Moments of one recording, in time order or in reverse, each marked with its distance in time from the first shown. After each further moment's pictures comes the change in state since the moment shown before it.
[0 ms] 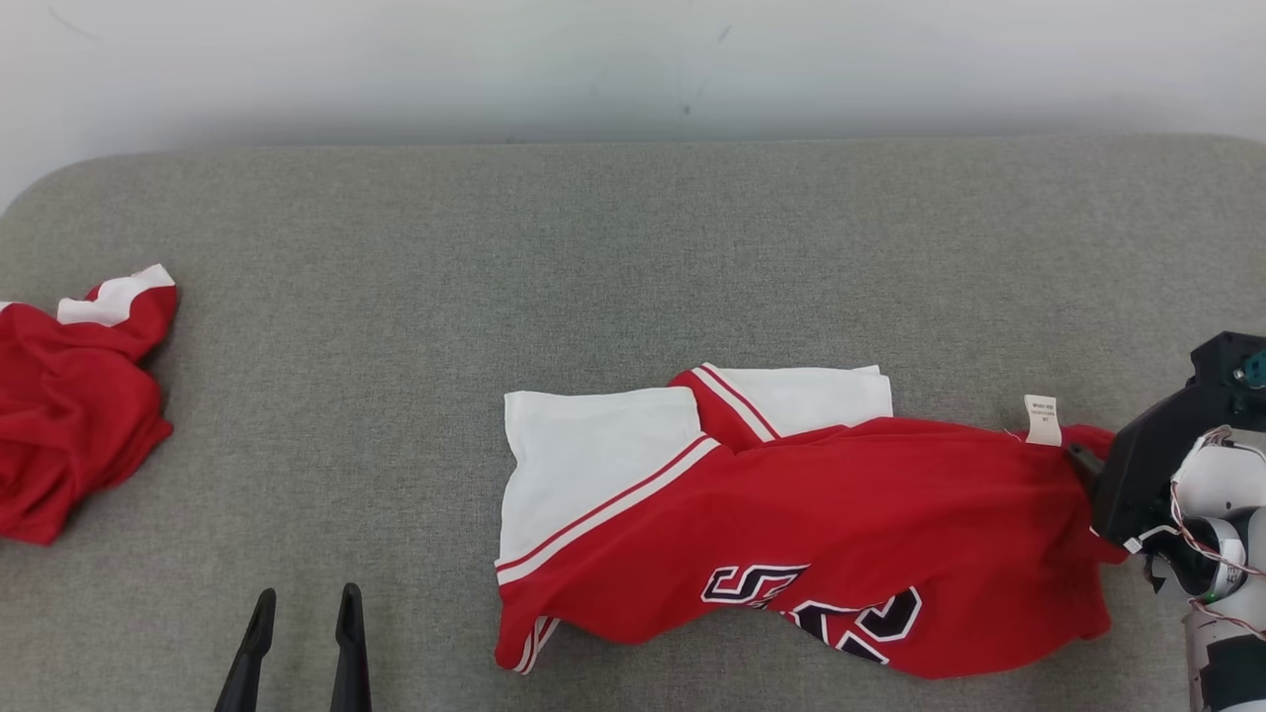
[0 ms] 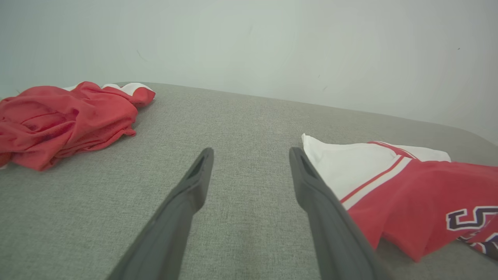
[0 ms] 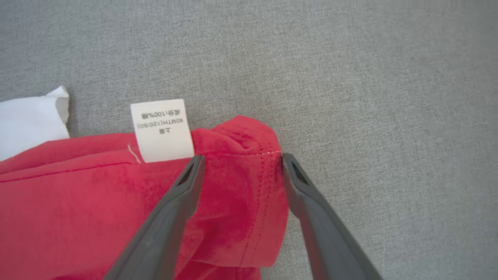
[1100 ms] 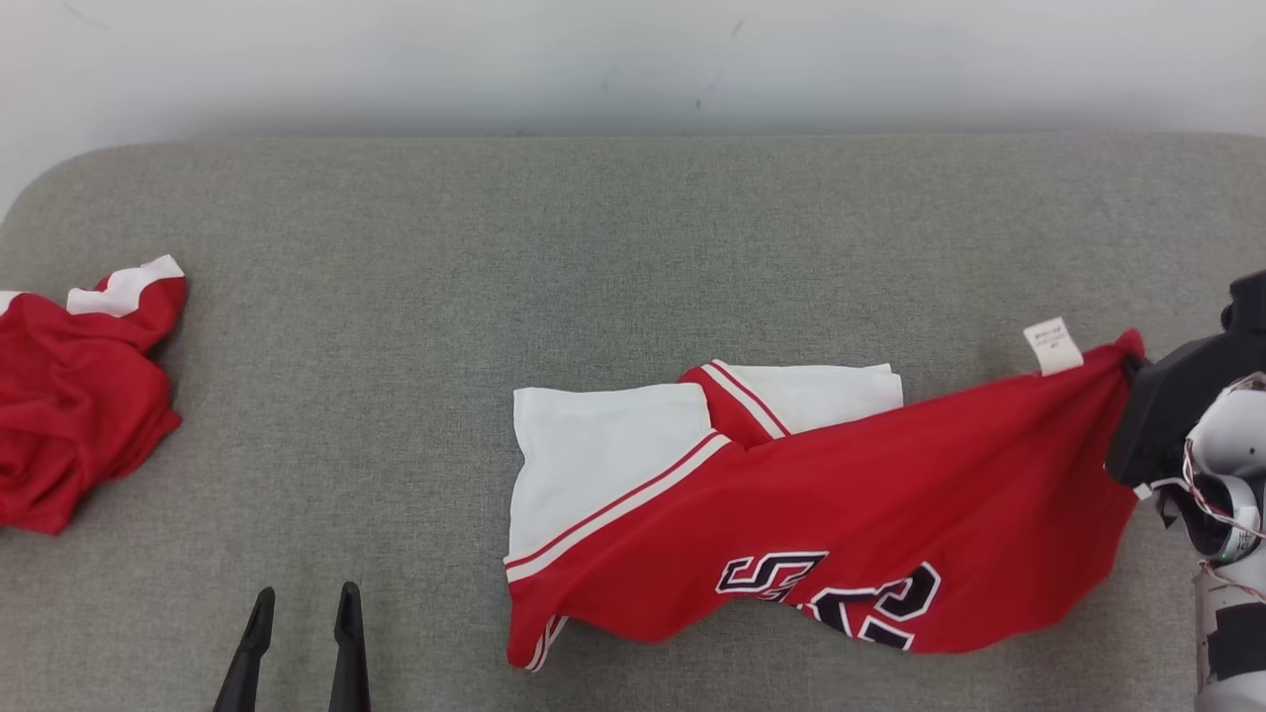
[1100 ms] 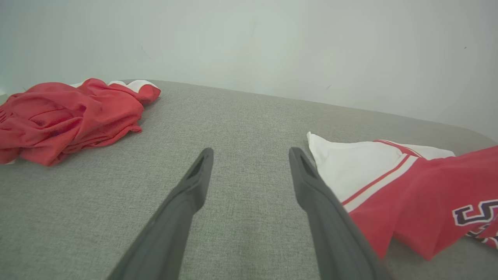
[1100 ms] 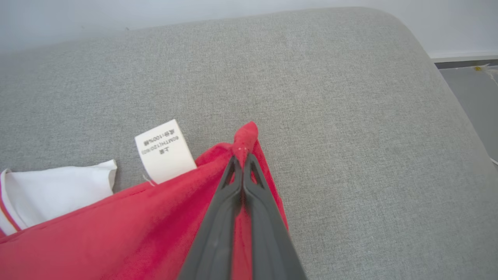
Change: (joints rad) left arm -0.002 0.000 0.001 0.003 -0.001 0.000 0.000; right arm -0.040 -0.008 0.015 -0.061 -0.022 0.000 -0.142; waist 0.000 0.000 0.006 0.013
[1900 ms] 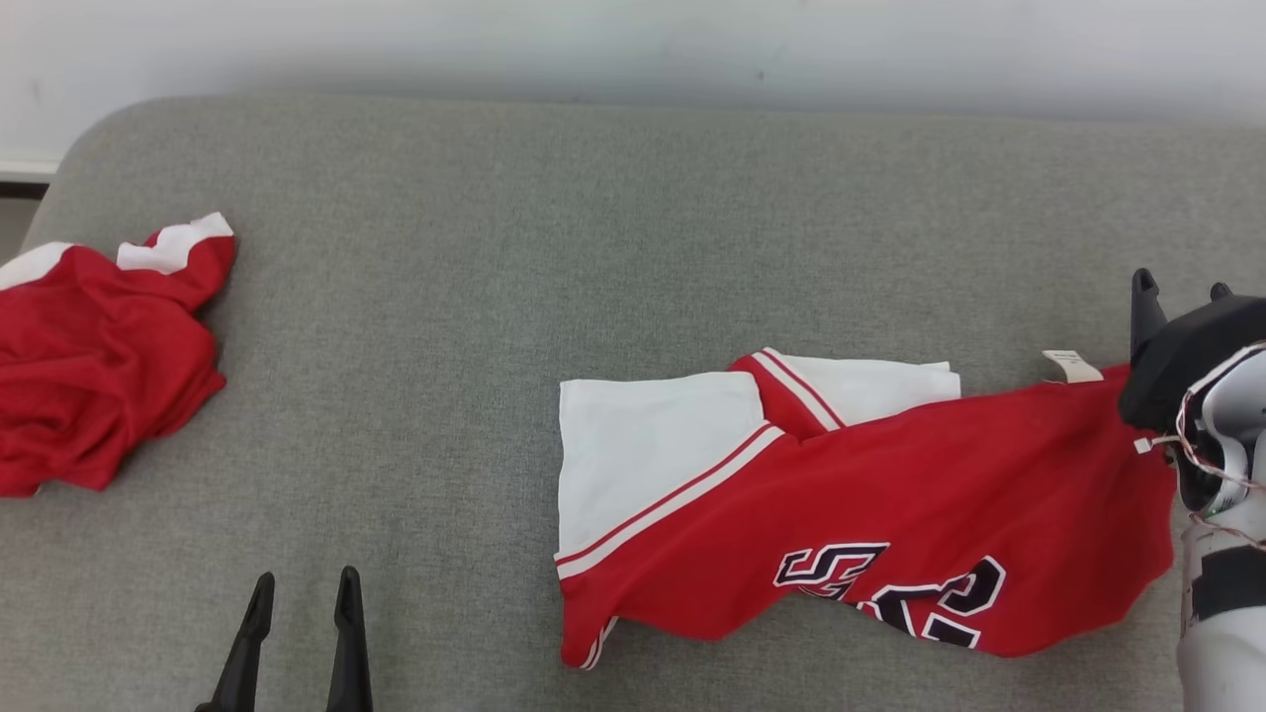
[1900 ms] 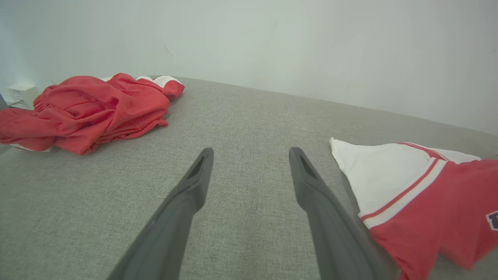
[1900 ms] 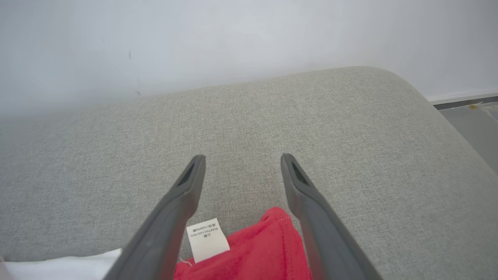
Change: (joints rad) left arm -0.028 -0.007 0.000 0.004 -0.002 0.000 0.000; right arm -0.154 0.051 -0.138 0.198 -0.140 0.000 -0.322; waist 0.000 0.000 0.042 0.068
